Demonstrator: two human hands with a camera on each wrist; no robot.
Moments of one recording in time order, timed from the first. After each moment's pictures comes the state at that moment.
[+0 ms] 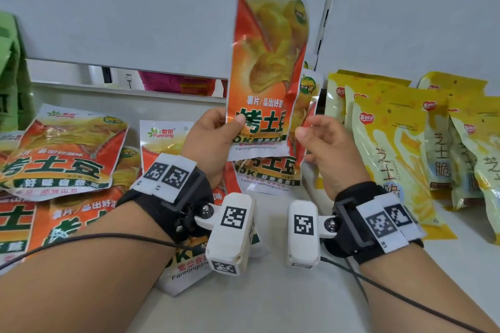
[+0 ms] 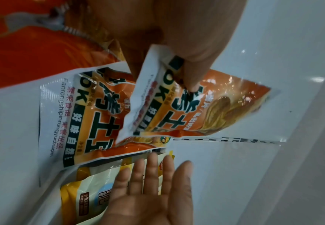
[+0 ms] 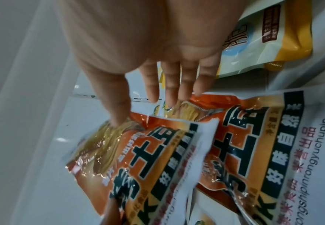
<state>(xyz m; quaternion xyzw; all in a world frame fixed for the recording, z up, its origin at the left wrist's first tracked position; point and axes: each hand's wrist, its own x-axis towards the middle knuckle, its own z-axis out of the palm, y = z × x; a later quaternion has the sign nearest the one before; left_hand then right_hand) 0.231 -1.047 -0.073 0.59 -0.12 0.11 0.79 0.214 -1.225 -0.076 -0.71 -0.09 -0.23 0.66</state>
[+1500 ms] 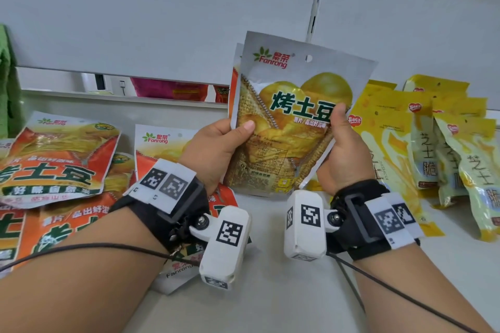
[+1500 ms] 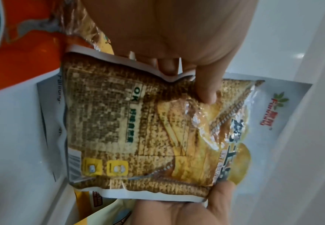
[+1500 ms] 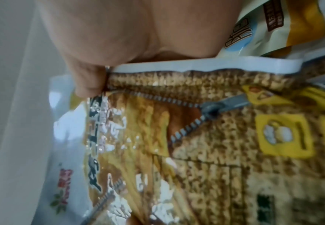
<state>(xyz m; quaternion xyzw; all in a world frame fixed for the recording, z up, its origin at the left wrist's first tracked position) 0.214 -1.056 -0.067 0.59 -0.18 0.04 0.79 0.202 -1.223 -0.055 -0.50 -0.13 -0.19 0.83</state>
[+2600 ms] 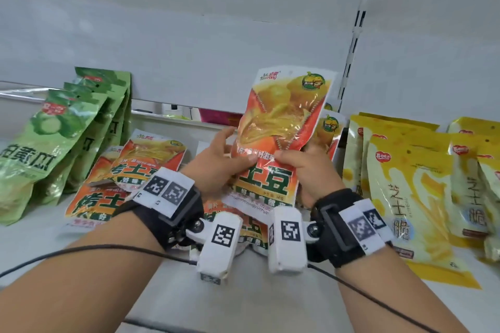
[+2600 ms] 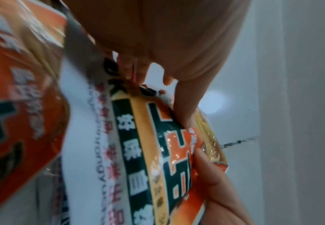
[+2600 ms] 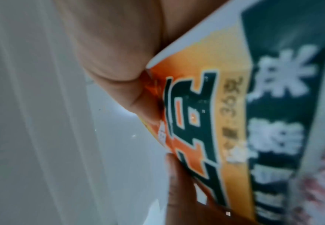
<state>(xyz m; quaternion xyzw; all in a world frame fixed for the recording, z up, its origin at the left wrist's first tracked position) 0.170 -1.001 -0.044 0.74 -0.11 0.09 0.65 0.187 -1.172 -0.031 -0.65 -0.17 -0.03 0.74</state>
